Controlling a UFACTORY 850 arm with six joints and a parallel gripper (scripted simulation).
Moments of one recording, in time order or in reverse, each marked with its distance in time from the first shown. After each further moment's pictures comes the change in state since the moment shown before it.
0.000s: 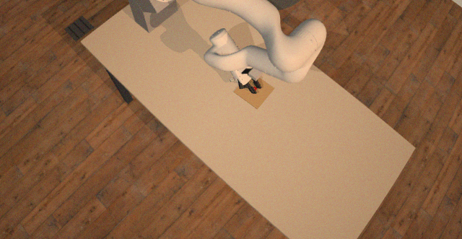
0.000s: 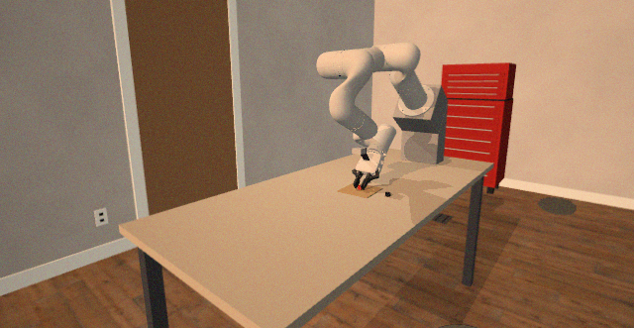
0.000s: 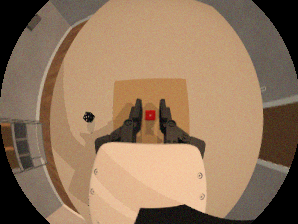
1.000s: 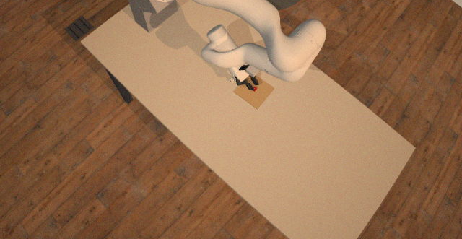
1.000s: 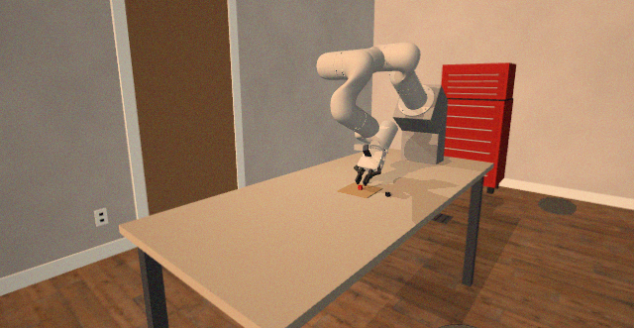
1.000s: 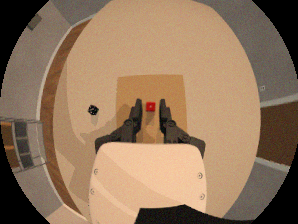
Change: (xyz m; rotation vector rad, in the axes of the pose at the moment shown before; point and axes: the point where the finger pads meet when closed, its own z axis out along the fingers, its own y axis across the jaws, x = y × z) arm 0.000 0.000 -0.021 0.000 0.000 0.000
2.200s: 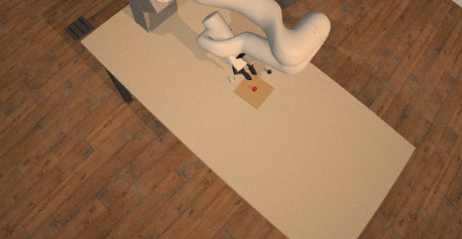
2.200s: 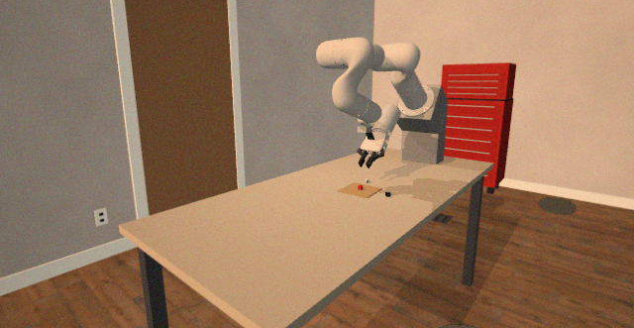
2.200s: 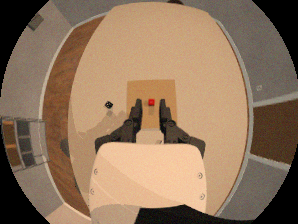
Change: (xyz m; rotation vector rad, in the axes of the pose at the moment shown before) arm 0.041 0.000 -0.063 0.000 0.001 0.000
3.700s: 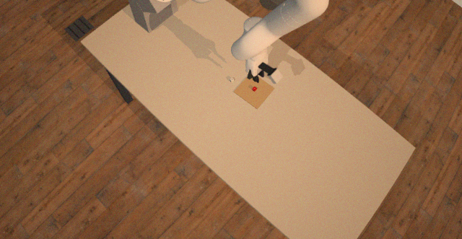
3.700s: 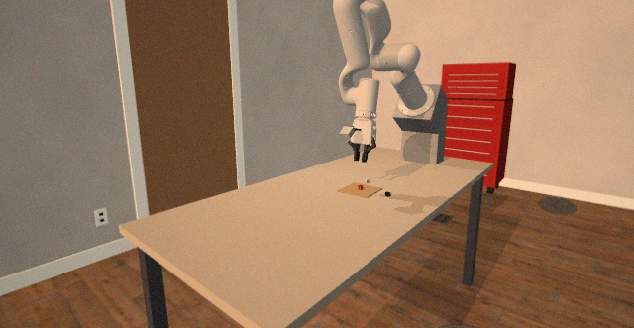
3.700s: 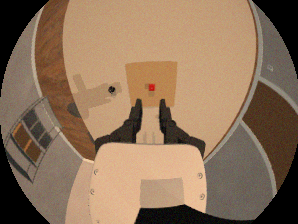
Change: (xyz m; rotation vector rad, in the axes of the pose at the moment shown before) arm 0.051 0.000 0.011 0.002 -0.685 0.002
